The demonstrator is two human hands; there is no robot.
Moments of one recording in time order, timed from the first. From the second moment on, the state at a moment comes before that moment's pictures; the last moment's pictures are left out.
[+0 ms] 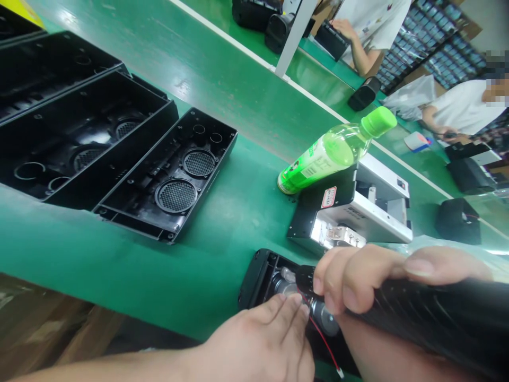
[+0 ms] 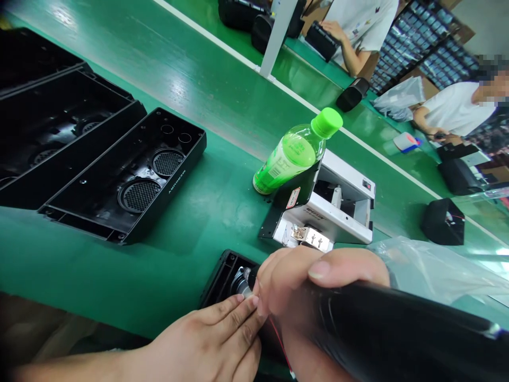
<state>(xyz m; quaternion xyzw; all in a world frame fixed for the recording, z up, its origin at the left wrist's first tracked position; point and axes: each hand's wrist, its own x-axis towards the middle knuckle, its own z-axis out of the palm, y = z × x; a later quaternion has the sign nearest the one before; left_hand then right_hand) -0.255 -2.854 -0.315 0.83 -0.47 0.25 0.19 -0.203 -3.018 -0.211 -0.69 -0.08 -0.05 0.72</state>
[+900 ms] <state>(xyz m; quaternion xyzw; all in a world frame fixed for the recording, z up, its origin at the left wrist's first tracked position) -0.253 -2.857 -0.306 0.84 -0.46 0.22 0.19 -0.198 -2.998 -0.228 -0.67 -0.07 0.02 0.74</state>
